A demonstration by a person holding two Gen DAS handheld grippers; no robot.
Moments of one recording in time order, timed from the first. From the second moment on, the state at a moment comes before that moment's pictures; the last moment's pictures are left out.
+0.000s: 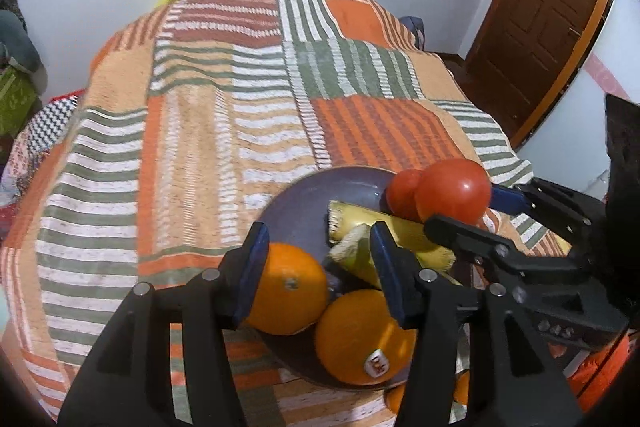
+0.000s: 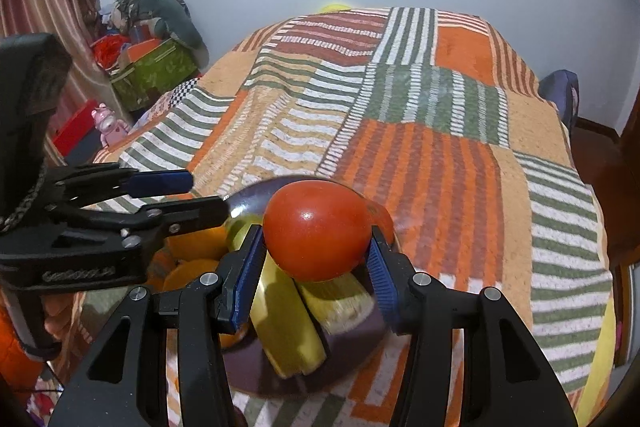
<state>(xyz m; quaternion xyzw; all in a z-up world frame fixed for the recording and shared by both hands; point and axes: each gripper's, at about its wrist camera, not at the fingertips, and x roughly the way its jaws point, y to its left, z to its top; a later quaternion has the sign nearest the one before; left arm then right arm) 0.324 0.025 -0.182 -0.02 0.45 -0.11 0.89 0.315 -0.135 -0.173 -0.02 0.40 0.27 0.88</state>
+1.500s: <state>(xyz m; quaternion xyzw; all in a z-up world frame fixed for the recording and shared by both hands) 0.239 0.031 -0.151 -0.01 0.42 -0.08 0.90 0.229 -0.169 -0.161 -0.04 0.40 0.25 0.88</state>
